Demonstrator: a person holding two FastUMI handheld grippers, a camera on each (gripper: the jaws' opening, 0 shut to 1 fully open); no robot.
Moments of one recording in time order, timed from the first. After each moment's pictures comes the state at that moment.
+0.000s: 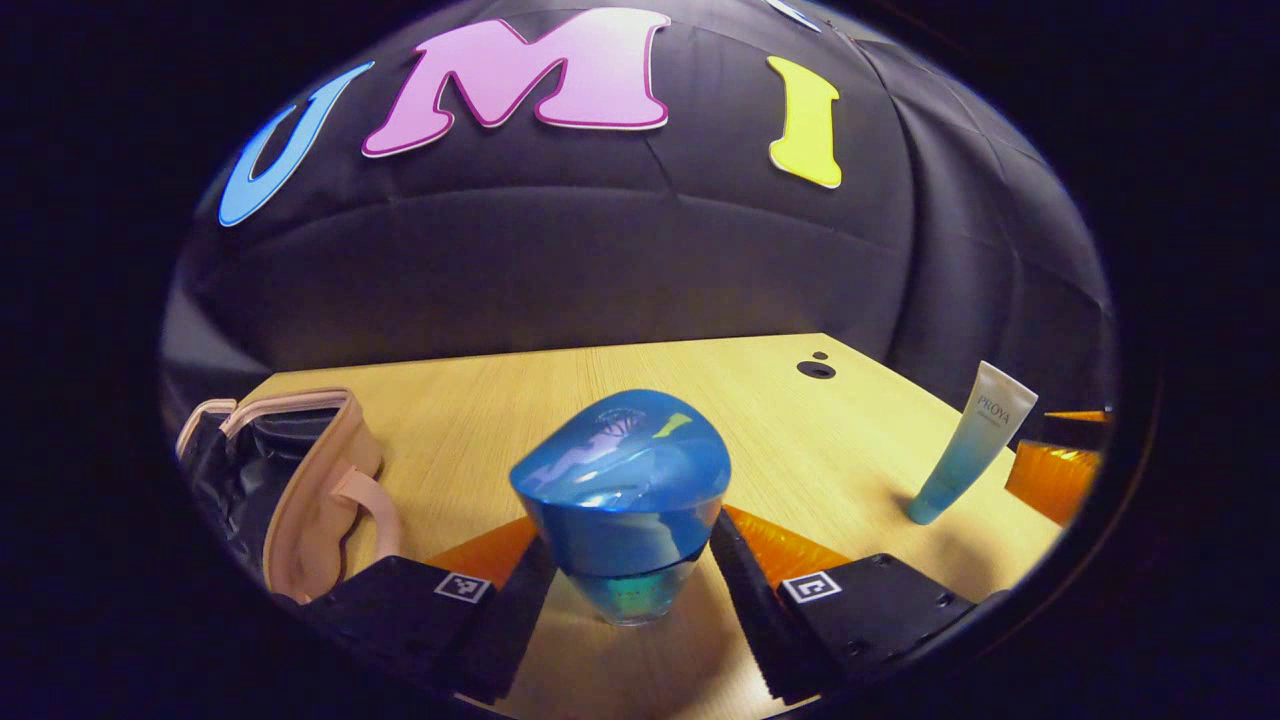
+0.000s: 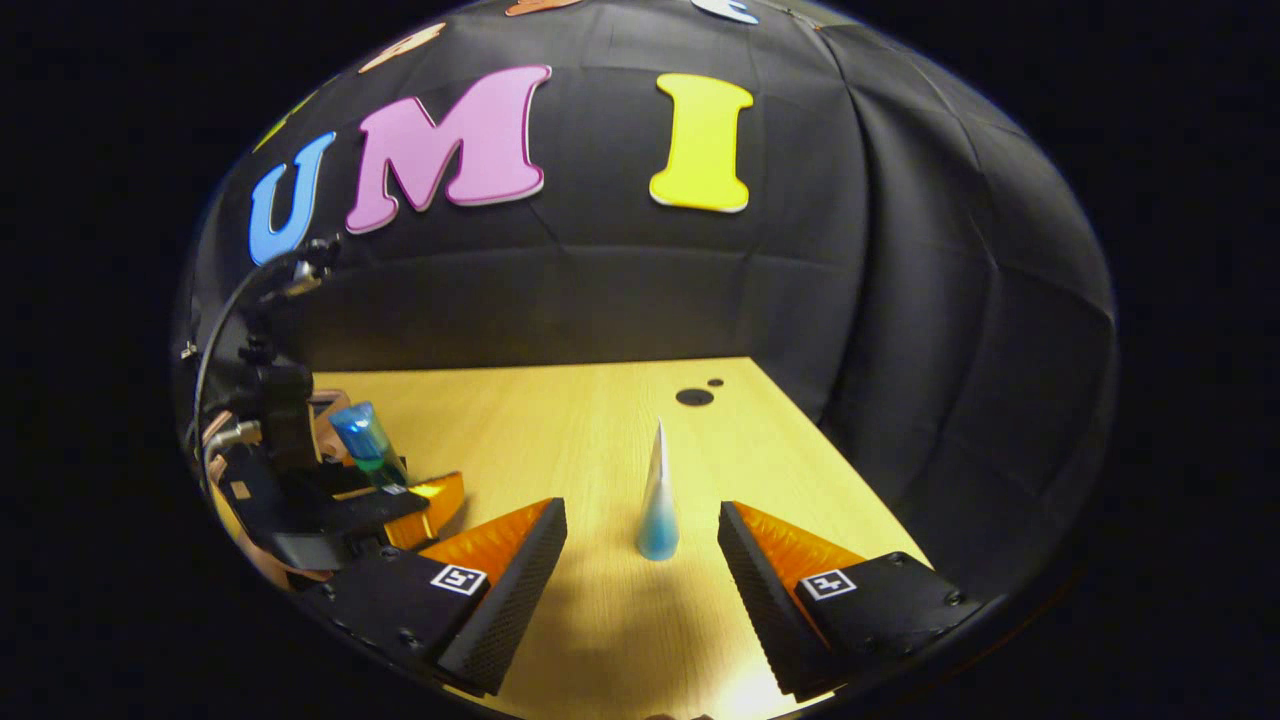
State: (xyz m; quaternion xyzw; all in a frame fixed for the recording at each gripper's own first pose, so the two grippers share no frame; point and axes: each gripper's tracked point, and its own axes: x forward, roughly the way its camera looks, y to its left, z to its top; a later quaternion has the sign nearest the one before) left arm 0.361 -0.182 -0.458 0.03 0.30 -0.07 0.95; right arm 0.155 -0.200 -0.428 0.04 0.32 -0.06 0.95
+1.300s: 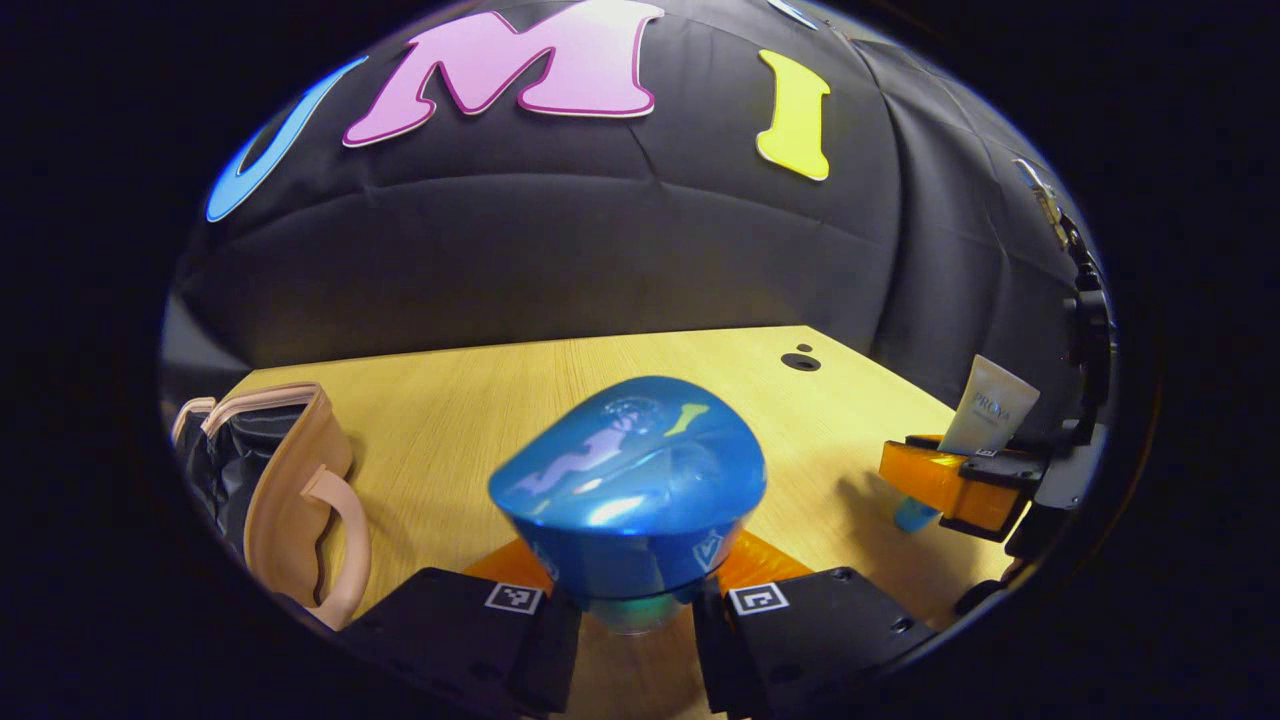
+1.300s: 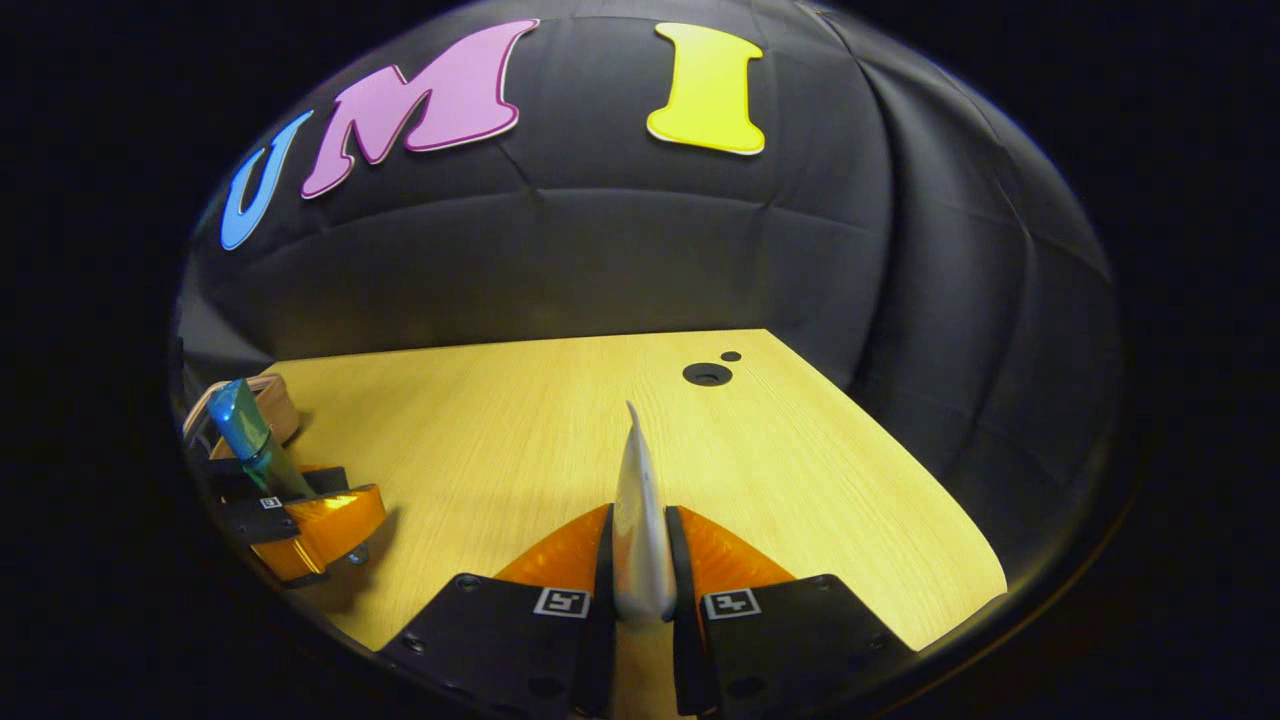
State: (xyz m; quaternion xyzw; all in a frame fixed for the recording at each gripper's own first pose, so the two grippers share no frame) left arm 0.360 -0.190 -0.457 0.02 0.29 -0.10 0.95; right arm 0.216 -0.195 -0.491 0.04 0.33 -0.06 0.94
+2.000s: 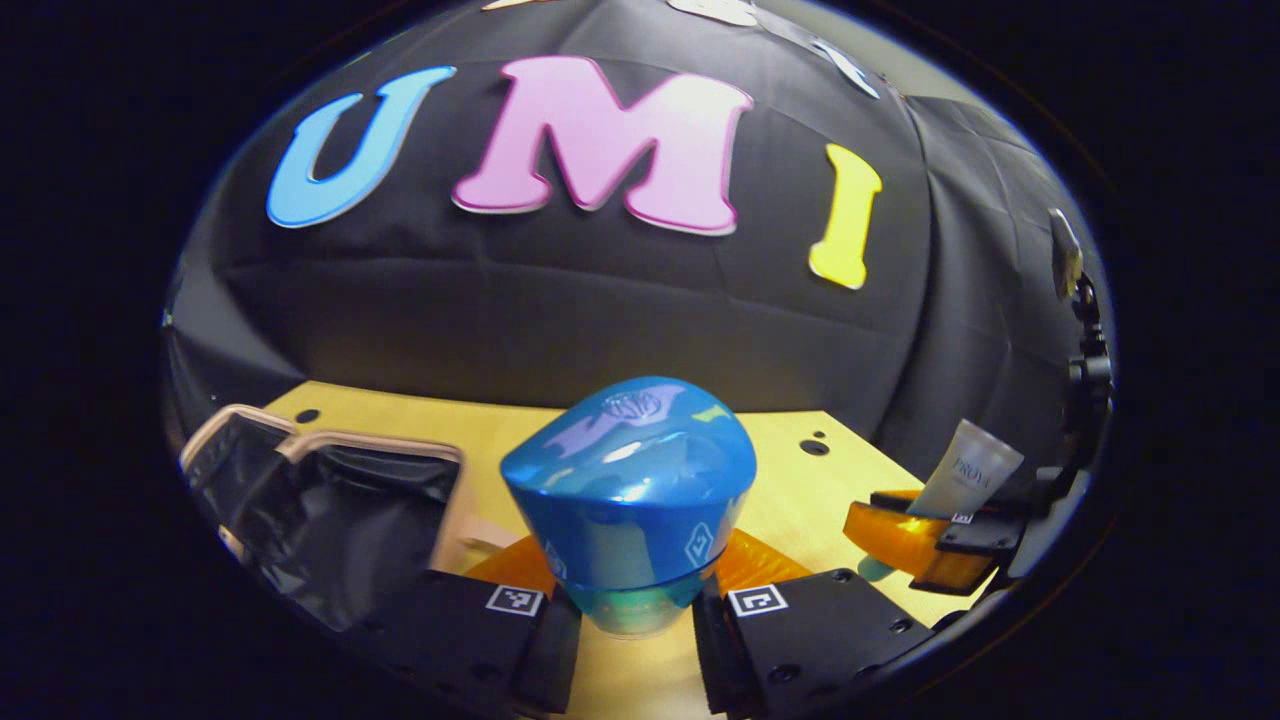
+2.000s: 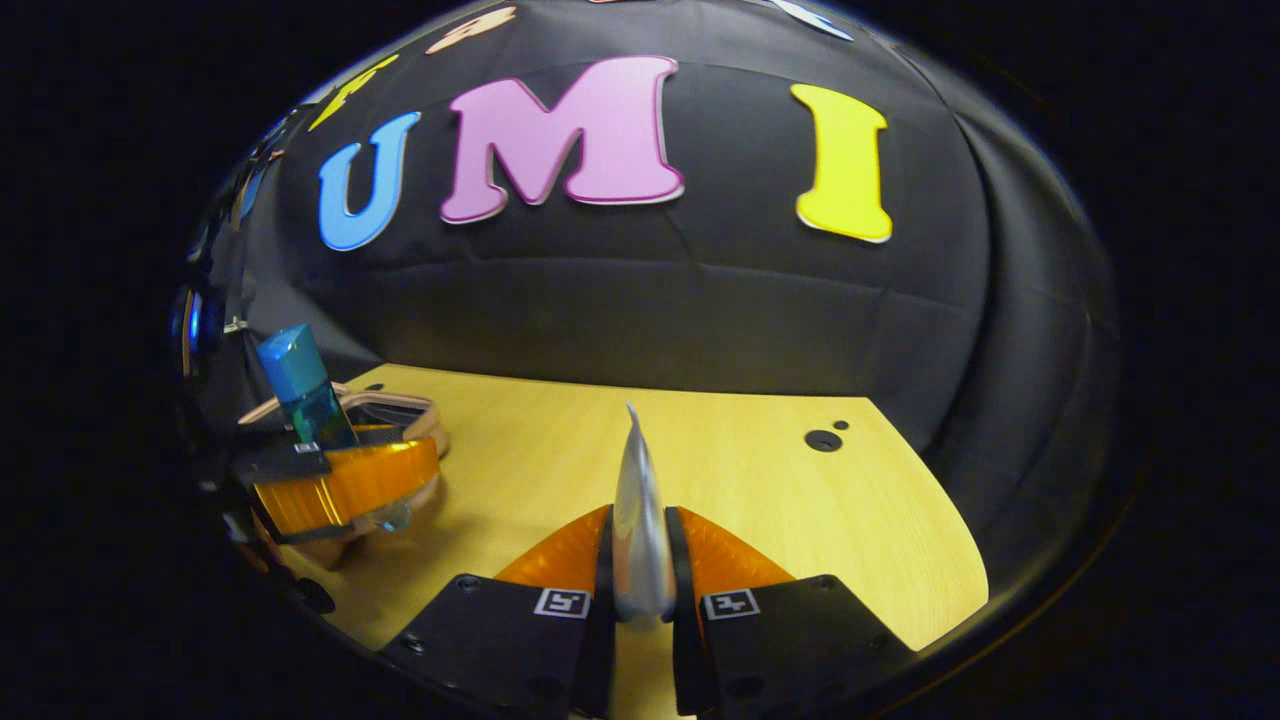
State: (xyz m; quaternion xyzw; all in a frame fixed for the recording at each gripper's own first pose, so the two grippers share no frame) left arm 0.330 -0.078 -0.322 -0.03 0.22 -0.03 0.97; right arm 0.209 -0.059 -0.373 0.04 0.28 0.09 0.95
